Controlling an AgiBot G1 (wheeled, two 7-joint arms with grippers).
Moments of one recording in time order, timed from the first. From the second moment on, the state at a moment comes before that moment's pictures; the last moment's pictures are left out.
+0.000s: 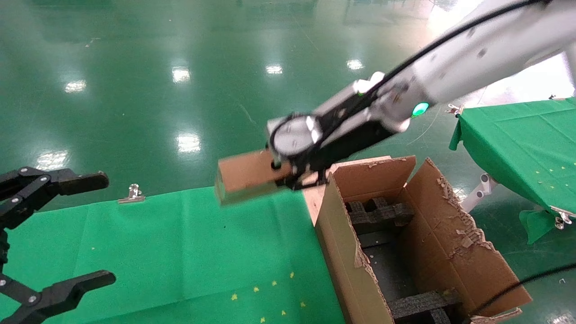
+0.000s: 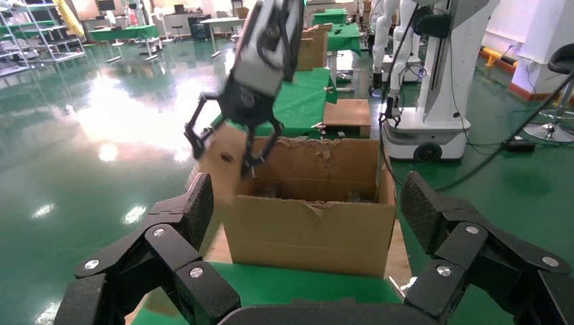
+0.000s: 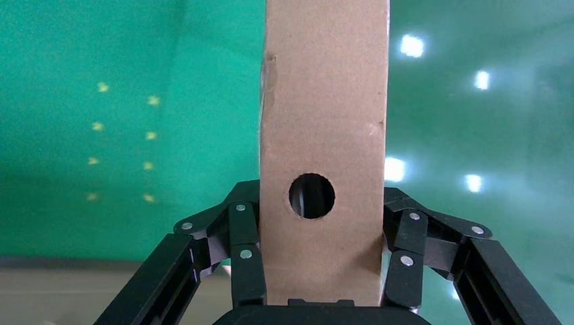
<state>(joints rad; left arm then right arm) -1.09 0.59 0.33 -1.26 0.69 1.47 -0.16 1.86 -0.94 -0.84 1.09 -1.61 -1.58 0.09</state>
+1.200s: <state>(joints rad) -1.09 0.59 0.33 -1.26 0.69 1.47 -0.16 2.02 -0.36 -1.02 1.17 -1.51 -1.57 0.17</state>
